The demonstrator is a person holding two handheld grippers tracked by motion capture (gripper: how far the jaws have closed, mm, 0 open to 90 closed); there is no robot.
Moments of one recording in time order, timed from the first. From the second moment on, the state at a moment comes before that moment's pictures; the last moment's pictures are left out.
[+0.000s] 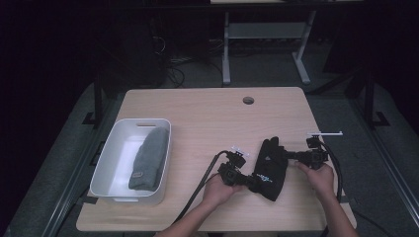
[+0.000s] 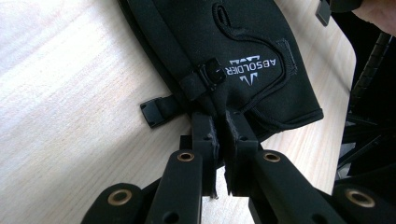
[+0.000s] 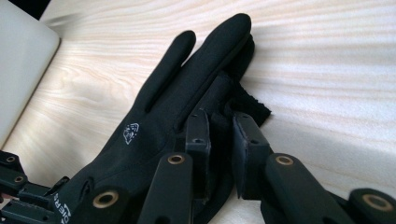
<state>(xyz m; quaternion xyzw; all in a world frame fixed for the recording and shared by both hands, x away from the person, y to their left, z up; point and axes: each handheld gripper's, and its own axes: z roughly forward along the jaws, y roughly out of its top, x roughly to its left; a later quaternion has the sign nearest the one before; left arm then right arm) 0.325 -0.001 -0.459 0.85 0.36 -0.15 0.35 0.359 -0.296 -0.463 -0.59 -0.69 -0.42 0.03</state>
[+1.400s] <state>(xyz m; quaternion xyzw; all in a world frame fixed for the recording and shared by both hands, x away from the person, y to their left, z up) 0.324 0.085 -0.374 0.83 0.36 -0.10 0.42 0.381 -0.225 -0.359 -0.51 -0.72 -0.47 0.03</state>
